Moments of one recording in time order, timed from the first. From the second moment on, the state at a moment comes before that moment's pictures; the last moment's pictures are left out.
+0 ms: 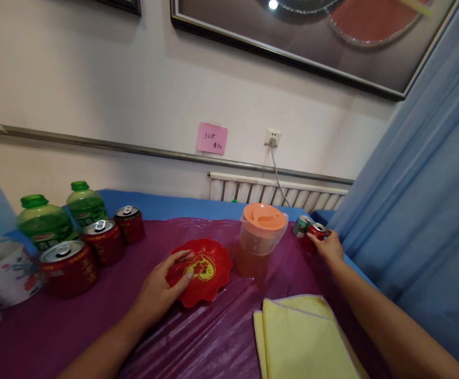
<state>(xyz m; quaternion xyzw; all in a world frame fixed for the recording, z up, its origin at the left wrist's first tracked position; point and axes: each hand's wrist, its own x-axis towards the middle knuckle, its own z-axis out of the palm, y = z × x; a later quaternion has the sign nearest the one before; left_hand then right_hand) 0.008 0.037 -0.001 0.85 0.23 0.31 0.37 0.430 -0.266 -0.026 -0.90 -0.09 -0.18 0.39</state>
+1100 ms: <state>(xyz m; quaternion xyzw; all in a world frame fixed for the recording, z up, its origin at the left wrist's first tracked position) 0.011 0.015 -0.004 0.75 0.20 0.36 0.51 0.104 -0.275 0.042 -0.79 -0.48 0.25 0.29</state>
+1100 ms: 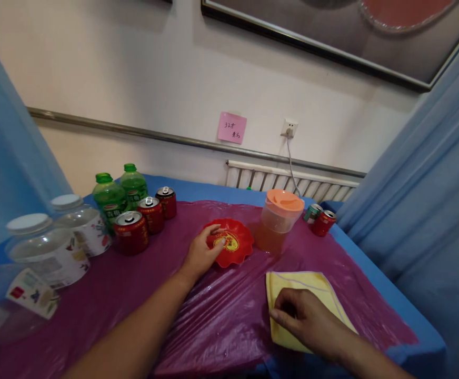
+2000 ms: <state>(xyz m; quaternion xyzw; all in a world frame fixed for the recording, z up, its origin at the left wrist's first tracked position) -0.003 0.057 0.045 0.49 0.35 0.41 0.69 0.017 -0.138 -0.025 -0.62 -0.75 0.17 0.18</state>
